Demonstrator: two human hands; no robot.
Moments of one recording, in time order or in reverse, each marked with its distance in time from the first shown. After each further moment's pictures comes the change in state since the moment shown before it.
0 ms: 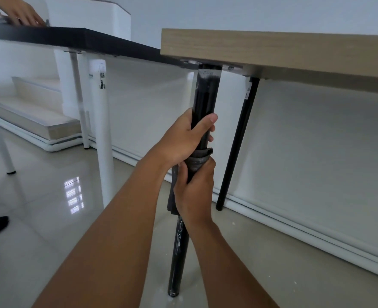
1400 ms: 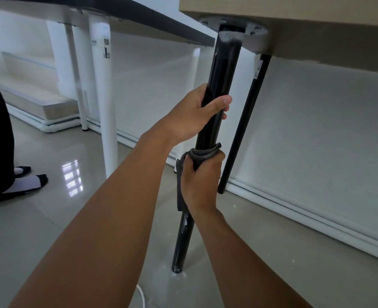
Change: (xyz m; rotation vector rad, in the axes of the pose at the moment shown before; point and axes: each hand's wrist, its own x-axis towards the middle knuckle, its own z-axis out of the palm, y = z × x) left_hand -0.005 -0.007 -0.012 0.025 -0.130 0.055; right_hand -0.013 0.030 0.010 -0.014 0.053 0.068
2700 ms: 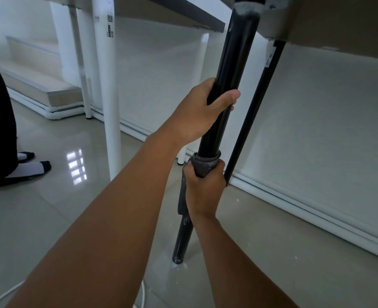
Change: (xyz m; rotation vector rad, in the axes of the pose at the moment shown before) left_hand -0.015 -0.017 0.011 0.028 0.118 0.005; right_hand -0.022 0.051 0.000 0.039 0.057 0.036
